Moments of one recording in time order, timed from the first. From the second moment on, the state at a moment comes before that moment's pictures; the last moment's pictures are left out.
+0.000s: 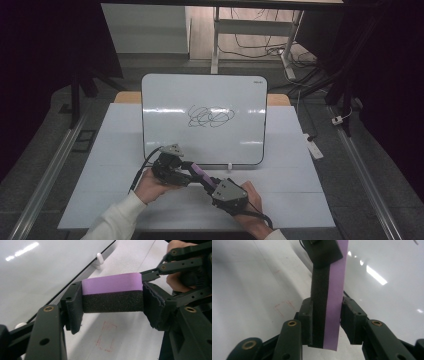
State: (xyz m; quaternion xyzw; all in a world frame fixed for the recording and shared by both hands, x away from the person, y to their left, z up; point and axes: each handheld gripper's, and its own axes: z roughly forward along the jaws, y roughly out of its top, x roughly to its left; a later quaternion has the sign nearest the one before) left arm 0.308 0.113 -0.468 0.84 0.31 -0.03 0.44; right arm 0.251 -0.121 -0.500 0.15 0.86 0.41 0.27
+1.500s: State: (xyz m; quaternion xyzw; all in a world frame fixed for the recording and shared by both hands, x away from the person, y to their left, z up) left arm 0.284 0.104 -0.462 0.88 0.14 -0.04 0.44; right arm 0.292 -0.153 -0.489 0.16 0.86 0.48 -0.08
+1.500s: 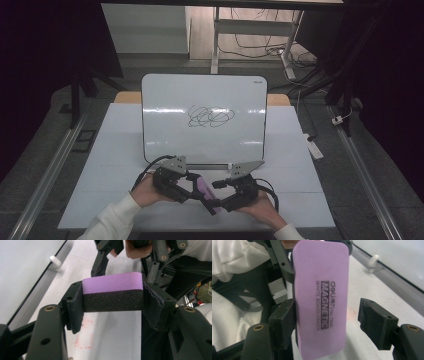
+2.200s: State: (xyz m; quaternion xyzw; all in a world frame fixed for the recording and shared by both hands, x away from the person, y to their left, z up) left arm 0.286 0.113 -0.460 0.87 0.18 -0.02 0.46; right arm 0.290 -0.154 -0.486 0.16 0.85 0.49 -0.05
